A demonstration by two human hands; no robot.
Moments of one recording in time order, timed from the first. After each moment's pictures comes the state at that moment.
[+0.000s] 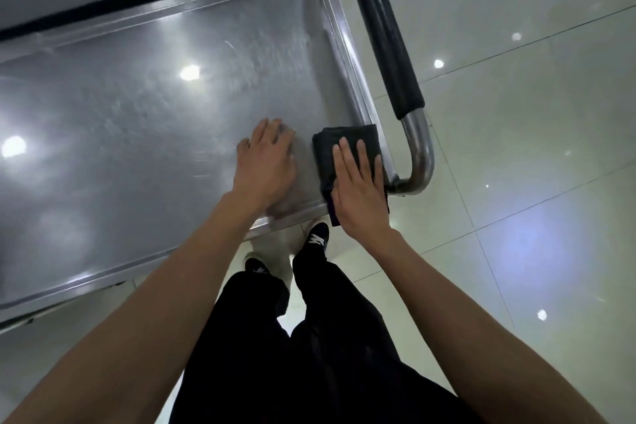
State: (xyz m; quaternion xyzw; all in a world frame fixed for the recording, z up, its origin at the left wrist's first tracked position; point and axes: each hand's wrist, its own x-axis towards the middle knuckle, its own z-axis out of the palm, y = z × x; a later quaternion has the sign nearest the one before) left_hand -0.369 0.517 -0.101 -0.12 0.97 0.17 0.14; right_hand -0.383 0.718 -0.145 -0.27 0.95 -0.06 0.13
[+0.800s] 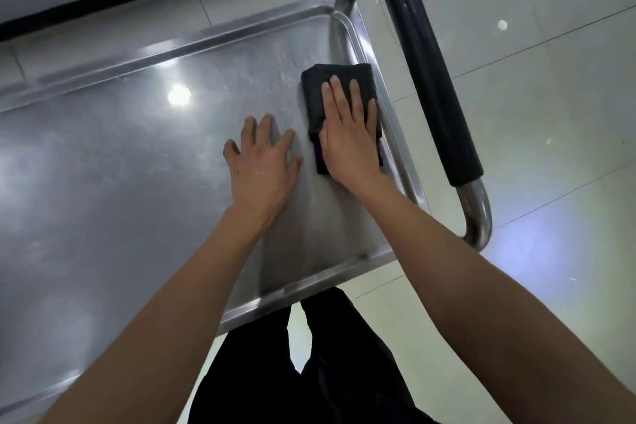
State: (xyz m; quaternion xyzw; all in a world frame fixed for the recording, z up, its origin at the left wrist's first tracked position) left_hand -0.461 0.430 -0.124 -0.15 0.97 0.13 0.14; right_hand -0.555 0.570 -0.152 -0.24 0.96 -0.07 0.11
